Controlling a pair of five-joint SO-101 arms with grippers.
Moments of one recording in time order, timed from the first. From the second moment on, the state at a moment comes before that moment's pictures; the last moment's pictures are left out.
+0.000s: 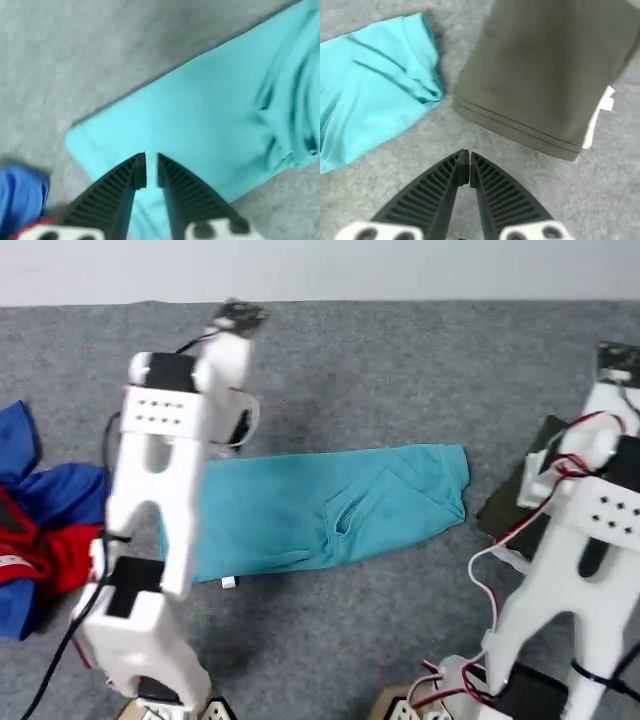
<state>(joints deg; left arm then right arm) 1.0 15.1 -22.0 98.9 -4.4 19.6 -19.0 -4.1 100.6 8.8</state>
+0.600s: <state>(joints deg) -13.0 13.7 8.7 83.3 -10.2 15.8 -19.0 -4.1 100.6 8.8</state>
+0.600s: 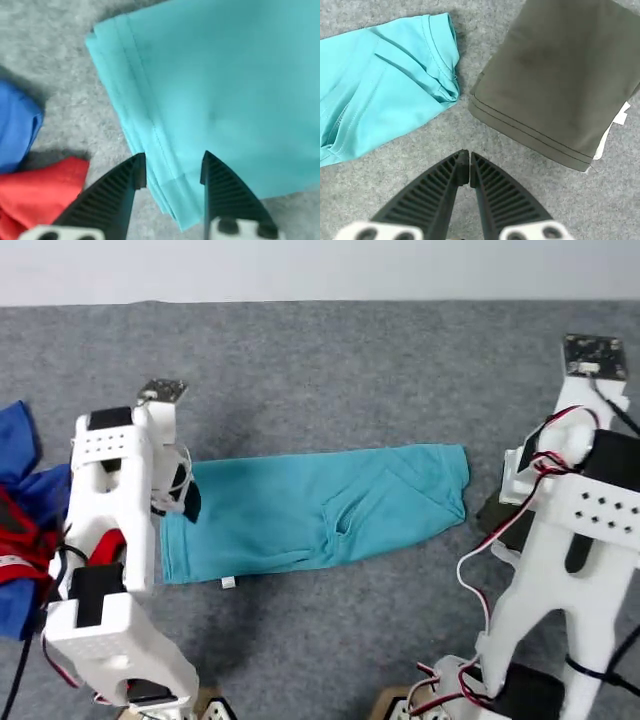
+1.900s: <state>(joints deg) -14.1 36.2 -9.5 91.2 -16.4 15.8 -19.0 -4.4 100.6 8.8</state>
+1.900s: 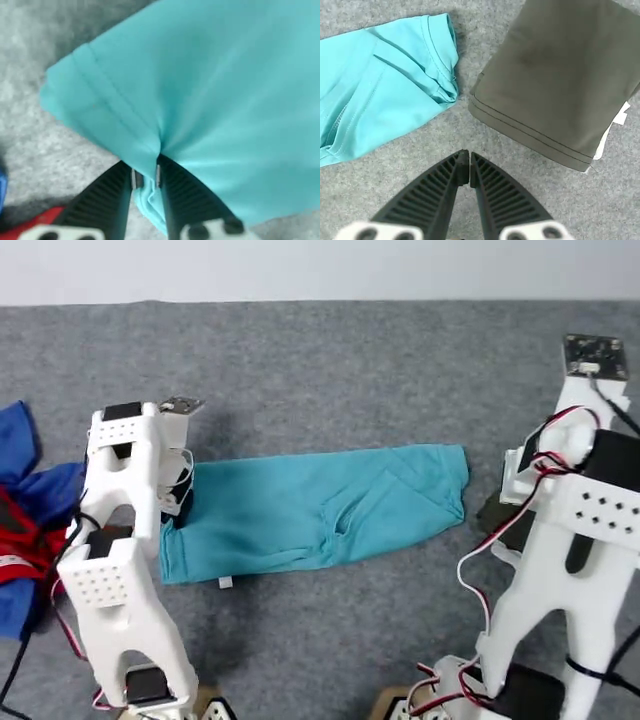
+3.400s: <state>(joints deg) 21.1 14.5 -14.7 98.8 -9.5 15.8 -19.0 -7.0 100.6 8.8</state>
